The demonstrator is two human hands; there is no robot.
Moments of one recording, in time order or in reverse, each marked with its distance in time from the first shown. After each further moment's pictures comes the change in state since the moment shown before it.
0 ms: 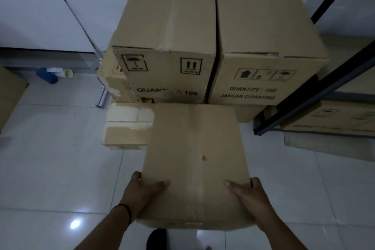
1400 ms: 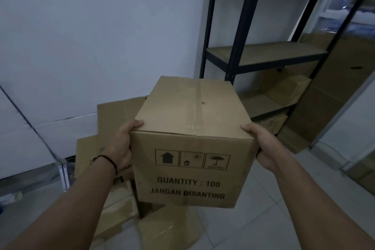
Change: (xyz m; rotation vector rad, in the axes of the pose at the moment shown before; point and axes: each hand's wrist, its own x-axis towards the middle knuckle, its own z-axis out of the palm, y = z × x) left_hand -0.321 0.251 -0.137 -0.390 -0.590 0.616; right_hand -0.414 -0.135 -0.160 0.747 0.239 -0.501
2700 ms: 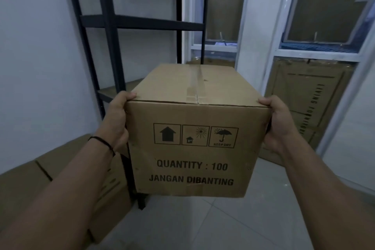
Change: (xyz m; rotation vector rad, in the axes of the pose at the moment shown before) left_hand -0.116 0.017 0.319 0.098 -0.433 0.219; right_hand -0.192 -0.083 -0.268 0.359 0.369 -0.506
